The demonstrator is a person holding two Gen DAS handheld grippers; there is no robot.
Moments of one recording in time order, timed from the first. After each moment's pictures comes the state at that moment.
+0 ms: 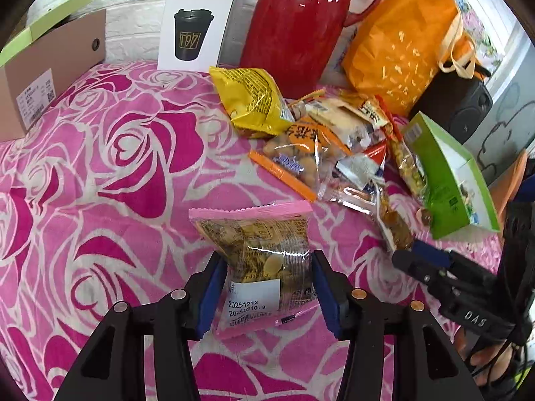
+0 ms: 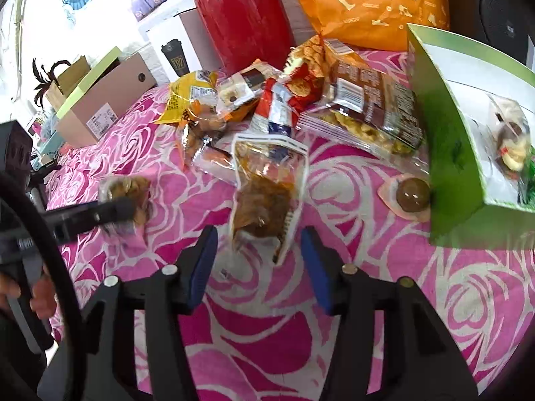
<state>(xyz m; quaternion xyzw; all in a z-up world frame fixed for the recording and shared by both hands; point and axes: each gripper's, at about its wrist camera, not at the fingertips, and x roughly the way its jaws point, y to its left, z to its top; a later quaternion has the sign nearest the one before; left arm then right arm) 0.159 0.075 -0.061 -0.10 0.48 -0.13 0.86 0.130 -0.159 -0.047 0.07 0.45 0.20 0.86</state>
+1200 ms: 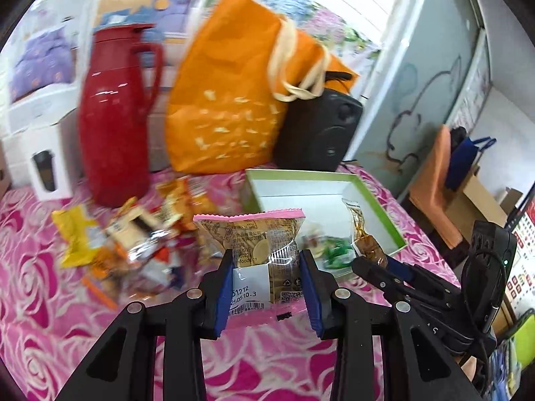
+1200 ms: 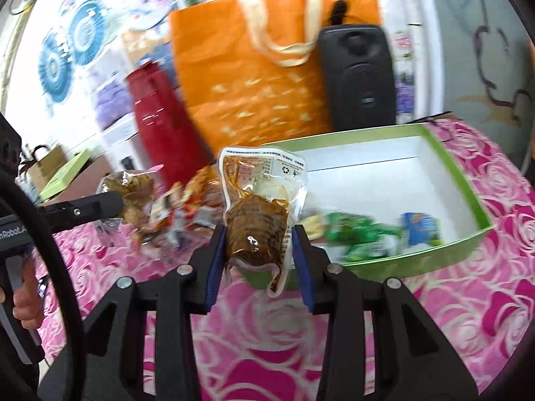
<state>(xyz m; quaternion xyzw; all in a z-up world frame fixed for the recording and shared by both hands) 0.151 -0.090 0.064 -0.05 0.36 -0.30 0.88 0.078 -0.312 0.040 0.12 0.30 0.08 0.94</state>
